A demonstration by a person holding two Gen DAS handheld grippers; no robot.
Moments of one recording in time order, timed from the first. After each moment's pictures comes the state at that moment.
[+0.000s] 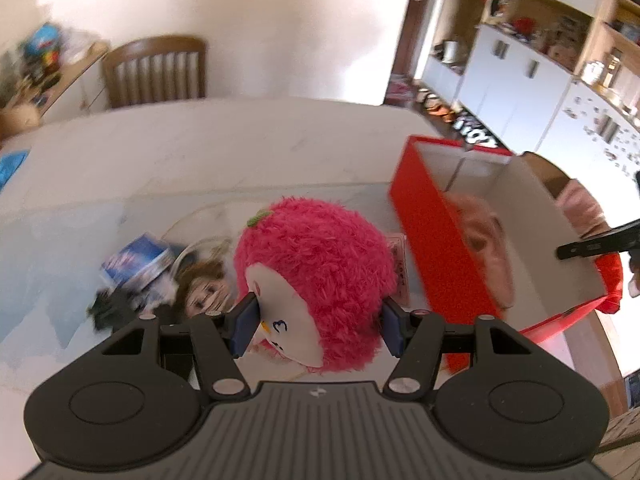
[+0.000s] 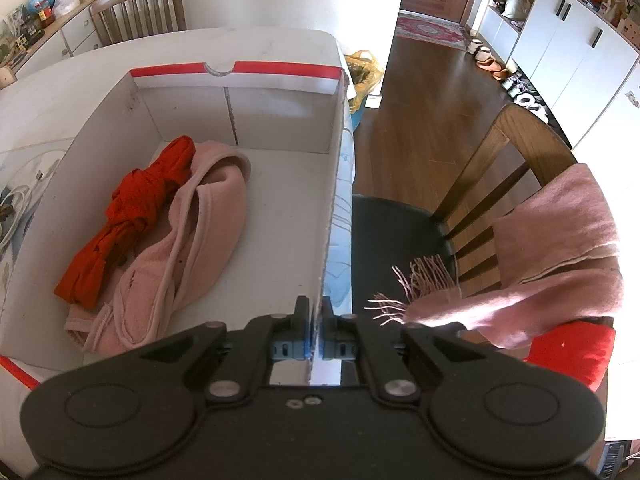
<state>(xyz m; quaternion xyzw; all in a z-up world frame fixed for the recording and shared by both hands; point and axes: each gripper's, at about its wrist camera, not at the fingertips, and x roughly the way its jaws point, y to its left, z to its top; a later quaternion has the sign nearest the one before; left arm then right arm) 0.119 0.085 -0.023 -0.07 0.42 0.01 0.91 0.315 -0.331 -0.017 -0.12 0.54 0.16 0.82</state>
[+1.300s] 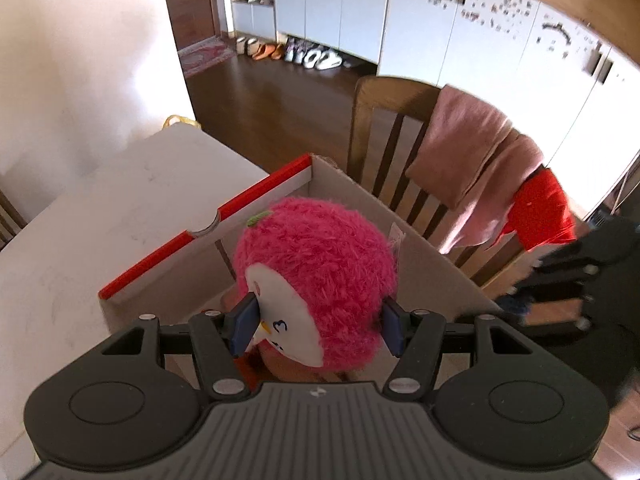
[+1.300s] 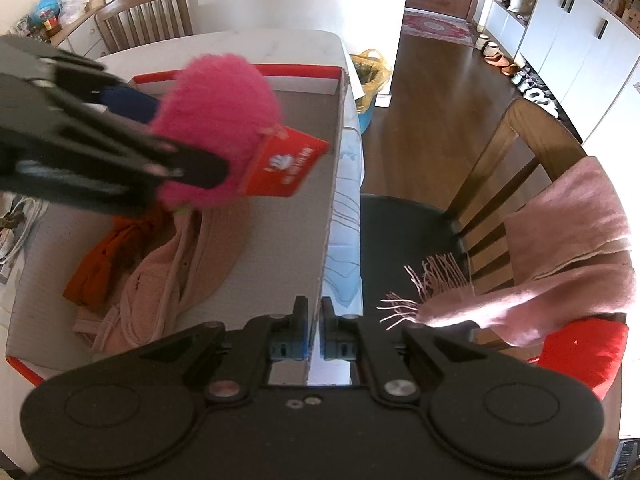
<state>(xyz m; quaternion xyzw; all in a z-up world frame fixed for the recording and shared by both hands) 0.338 -0.127 -0.045 0.12 0.47 -0.22 0.84 0.318 -0.339 -0.021 -0.10 0.54 0.18 0.82</state>
